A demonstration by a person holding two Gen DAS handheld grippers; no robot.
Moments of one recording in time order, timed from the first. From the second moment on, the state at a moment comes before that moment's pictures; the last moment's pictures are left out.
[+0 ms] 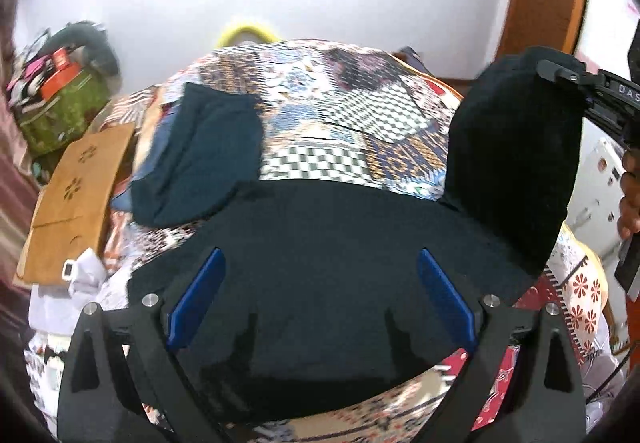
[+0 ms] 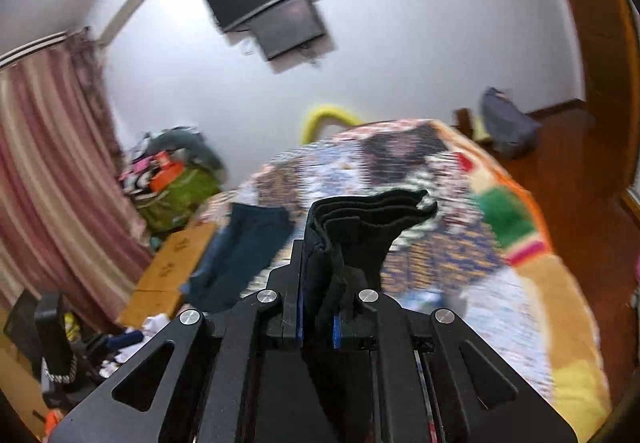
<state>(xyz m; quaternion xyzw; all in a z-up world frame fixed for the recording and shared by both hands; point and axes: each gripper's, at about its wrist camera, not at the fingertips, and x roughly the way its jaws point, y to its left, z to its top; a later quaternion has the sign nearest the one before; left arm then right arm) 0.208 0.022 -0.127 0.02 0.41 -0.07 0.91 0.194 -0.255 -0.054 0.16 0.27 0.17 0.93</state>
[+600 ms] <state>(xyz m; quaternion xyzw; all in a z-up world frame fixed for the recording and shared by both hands) 0.178 0.097 -0.144 -0.03 0.43 -0.01 0.90 0.199 -0.078 -0.173 0.00 0.45 0.34 0.82</state>
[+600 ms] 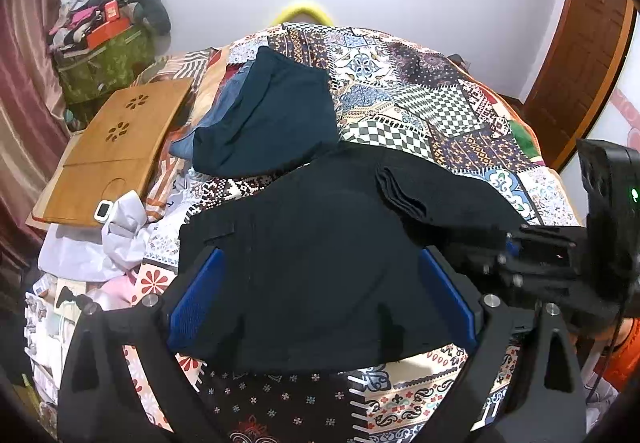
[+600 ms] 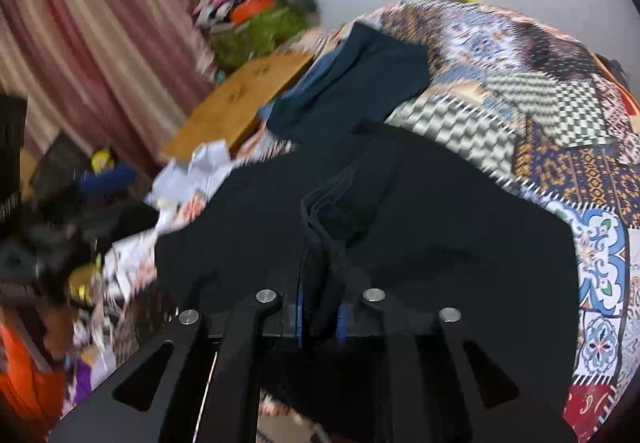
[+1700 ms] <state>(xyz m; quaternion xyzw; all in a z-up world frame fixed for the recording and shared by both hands) 0.307 -0.027 -0.235 0.08 0.57 -0.12 0.81 0.283 -0.184 -0.224 0.03 0.54 0.30 0.78</state>
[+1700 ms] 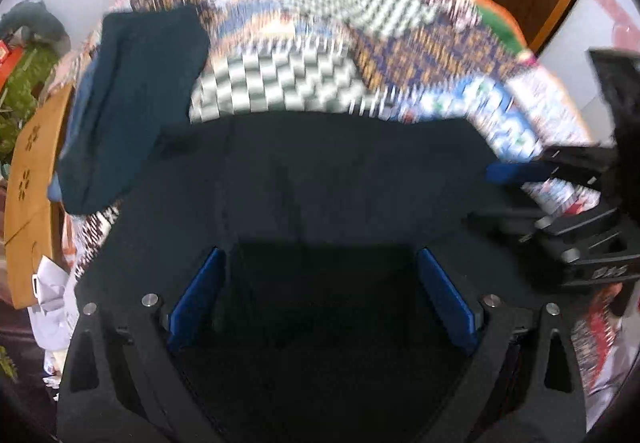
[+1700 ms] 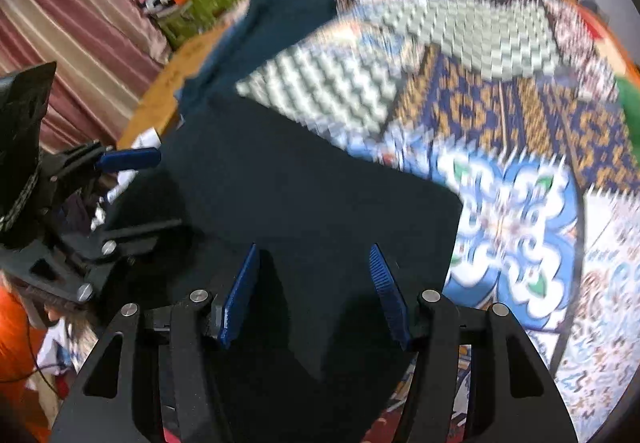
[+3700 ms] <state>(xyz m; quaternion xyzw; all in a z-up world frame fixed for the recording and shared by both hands) 0.132 0.257 -0.285 -0.47 0.50 -0.01 0.72 0.194 -0.082 -0.192 -0.09 0.45 0.33 0.82</state>
